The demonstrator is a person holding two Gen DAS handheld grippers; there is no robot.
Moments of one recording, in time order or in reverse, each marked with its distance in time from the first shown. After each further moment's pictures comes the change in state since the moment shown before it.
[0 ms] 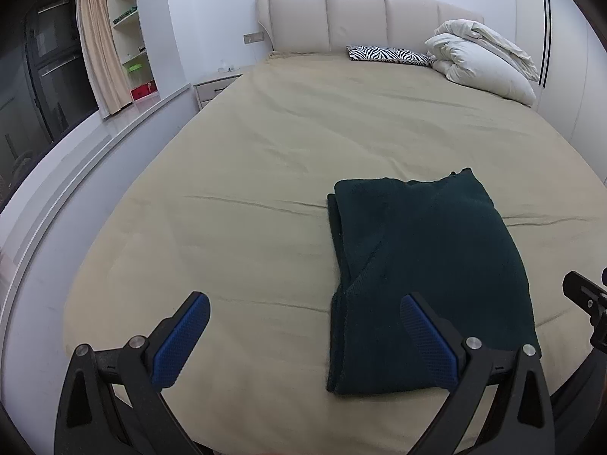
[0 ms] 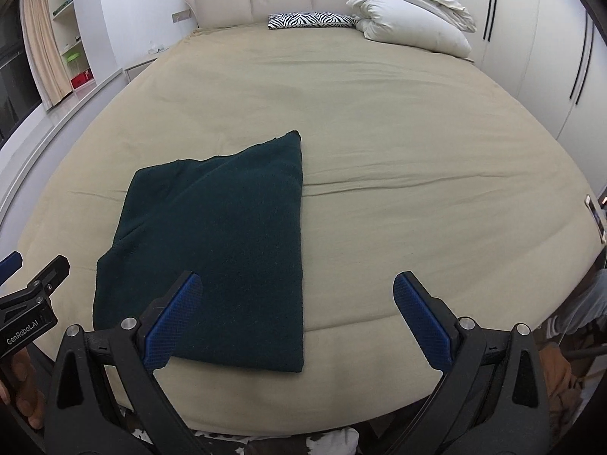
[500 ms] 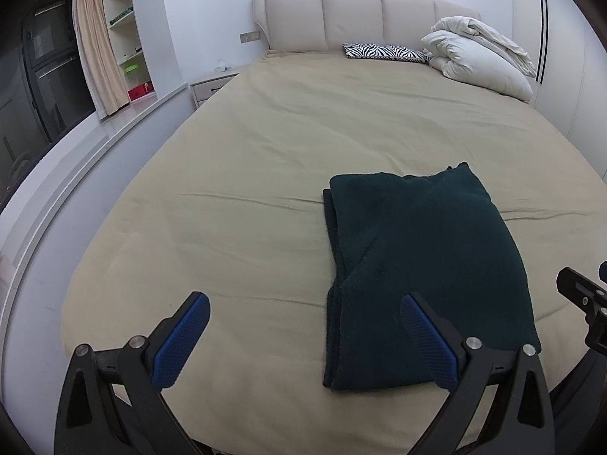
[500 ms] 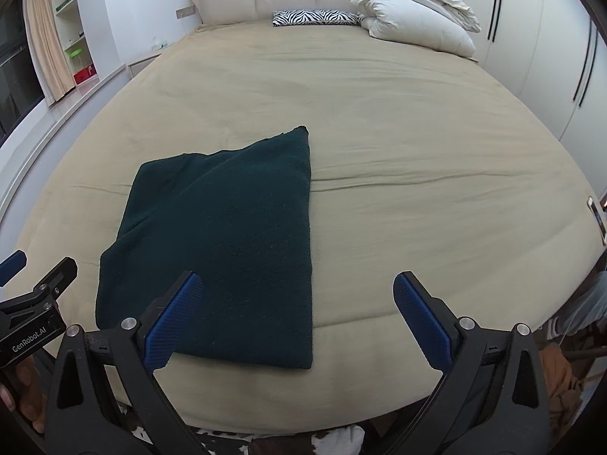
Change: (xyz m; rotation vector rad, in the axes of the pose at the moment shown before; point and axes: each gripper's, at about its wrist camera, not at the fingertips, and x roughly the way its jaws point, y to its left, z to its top) left arm -0.001 -0.003 -0.005 0.011 0.004 -0.006; right arm 0.002 0.009 -0.003 -0.008 0.008 0.005
